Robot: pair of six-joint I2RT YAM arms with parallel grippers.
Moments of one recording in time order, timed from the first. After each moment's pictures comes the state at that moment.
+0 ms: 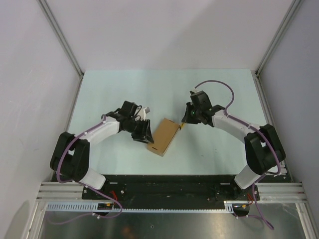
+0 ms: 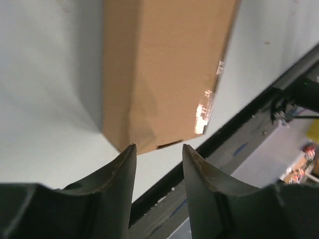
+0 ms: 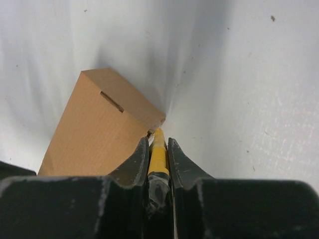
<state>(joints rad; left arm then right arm) -0.42 1.51 0.91 -0.54 0.52 -0.33 0.53 1.61 1.09 -0.32 -0.05 0.53</state>
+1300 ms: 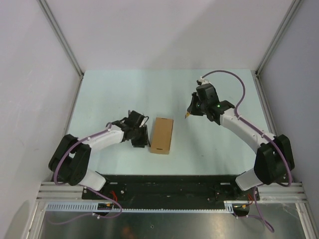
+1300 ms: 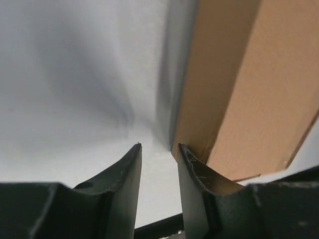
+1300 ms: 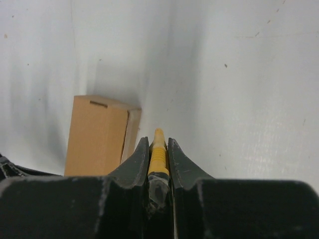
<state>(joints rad) -0.54 1.47 0.79 -0.47 0.11 -0.65 0.50 1.51 1.18 -0.38 0.08 0.49</state>
